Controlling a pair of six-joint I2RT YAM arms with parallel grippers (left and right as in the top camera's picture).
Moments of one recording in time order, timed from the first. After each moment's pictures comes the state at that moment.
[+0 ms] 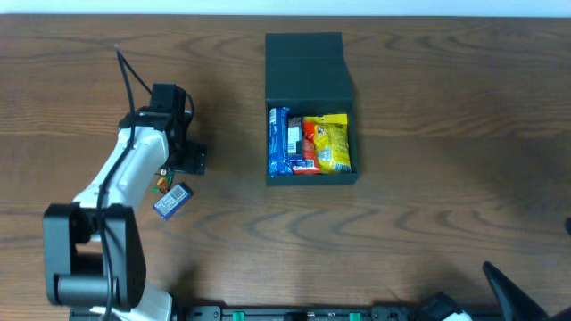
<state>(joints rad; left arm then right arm) -0.06 1.73 1.11 -0.79 -0.16 0.02 0.56 0.88 2.14 -1.69 0.12 0.01</state>
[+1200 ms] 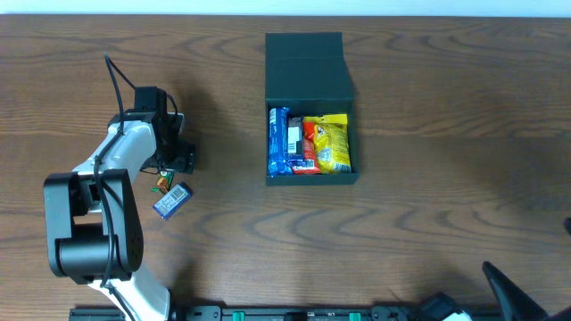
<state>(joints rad) 0.06 1.86 1.11 -0.68 -0.03 0.14 0.56 0.88 2.14 -1.69 0.12 0.01</state>
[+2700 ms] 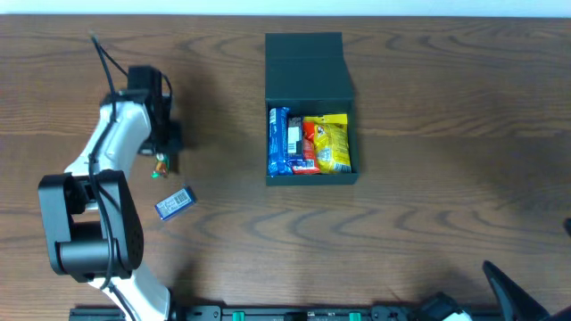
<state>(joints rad) 0.06 1.87 1.33 -0.87 -0.09 0.02 0.56 0.88 2.14 -1.69 0.12 0.04</state>
